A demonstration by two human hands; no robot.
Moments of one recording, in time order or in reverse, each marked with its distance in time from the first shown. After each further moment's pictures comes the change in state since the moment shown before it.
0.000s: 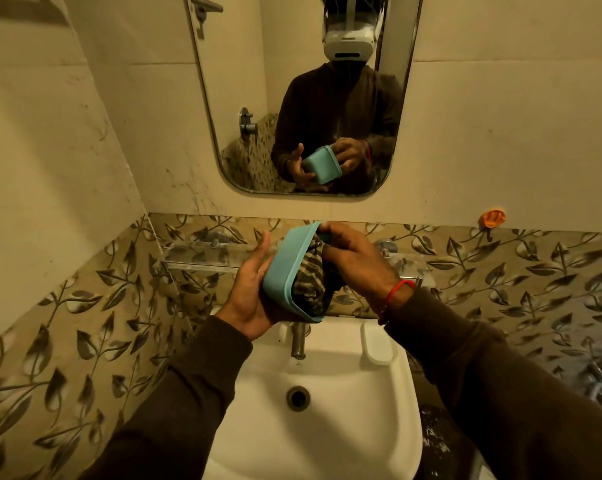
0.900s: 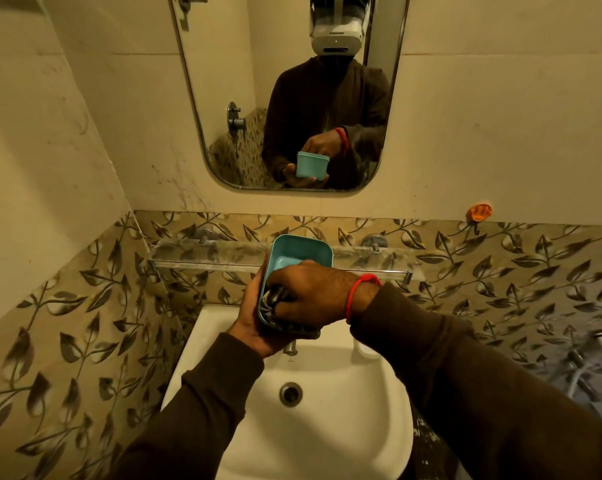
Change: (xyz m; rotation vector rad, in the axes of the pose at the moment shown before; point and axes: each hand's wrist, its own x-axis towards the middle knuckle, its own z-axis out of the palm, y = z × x) left_hand 0.014 -0.041 -0.003 -0.195 0.049 -0.055; right_hand -0.009 -0.016 0.035 -0.973 -0.504 -0.126
